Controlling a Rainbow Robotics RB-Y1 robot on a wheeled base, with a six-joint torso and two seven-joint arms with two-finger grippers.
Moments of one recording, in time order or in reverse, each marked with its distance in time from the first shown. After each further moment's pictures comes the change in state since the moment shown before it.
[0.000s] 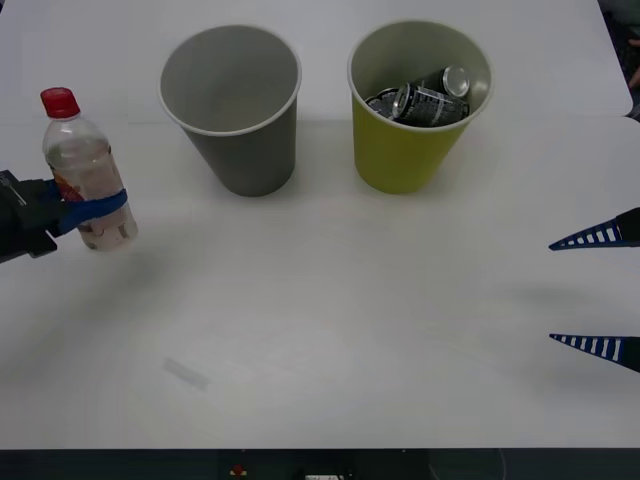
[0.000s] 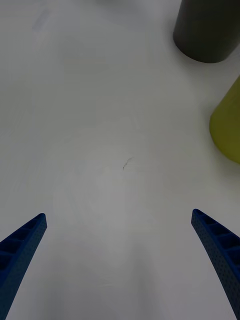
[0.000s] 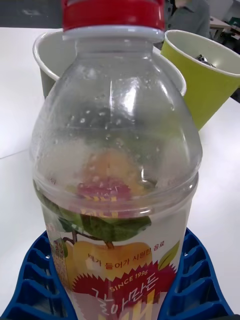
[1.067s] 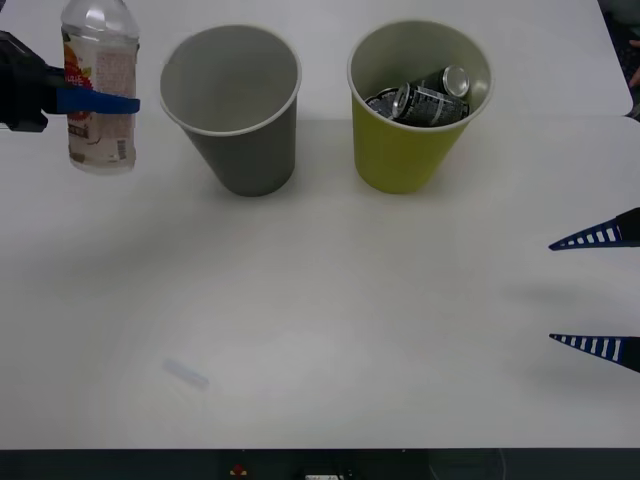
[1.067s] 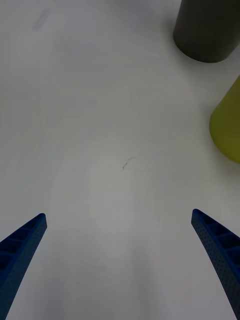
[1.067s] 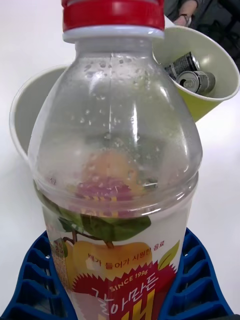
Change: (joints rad) right arm 0.000 0.000 0.000 0.000 0.000 0.000 0.000; left arm -0.558 0.009 0.035 -0.067 -0.520 -0.514 0.708
